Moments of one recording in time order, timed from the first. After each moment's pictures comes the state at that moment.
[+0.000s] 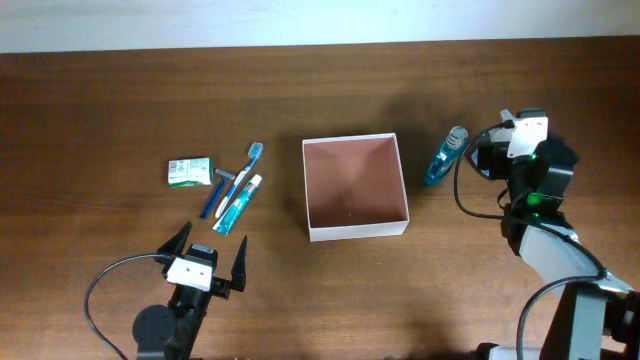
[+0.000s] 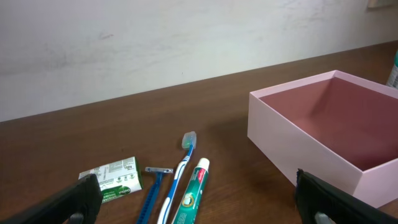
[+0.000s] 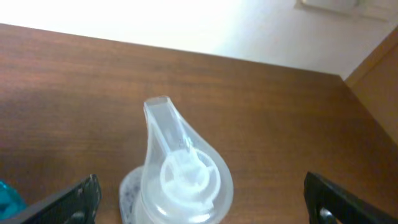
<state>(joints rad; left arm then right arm) -0.01 0.05 0.01 -0.05 0.26 0.11 -0.24 1.52 0.66 0.49 -0.03 -0.27</state>
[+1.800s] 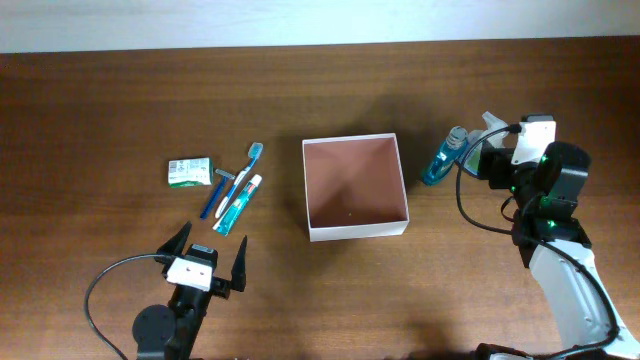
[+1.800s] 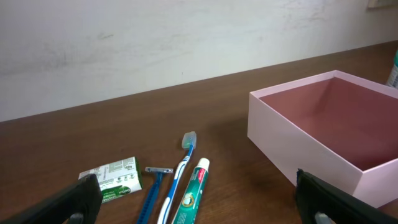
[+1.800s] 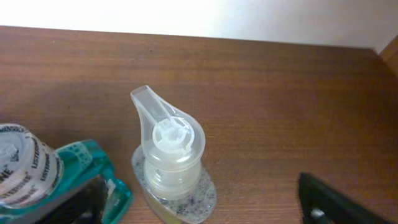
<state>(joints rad) -0.01 0.05 0.01 -0.05 0.26 0.11 -0.24 1.31 0.69 0.12 -0.11 -0.18</state>
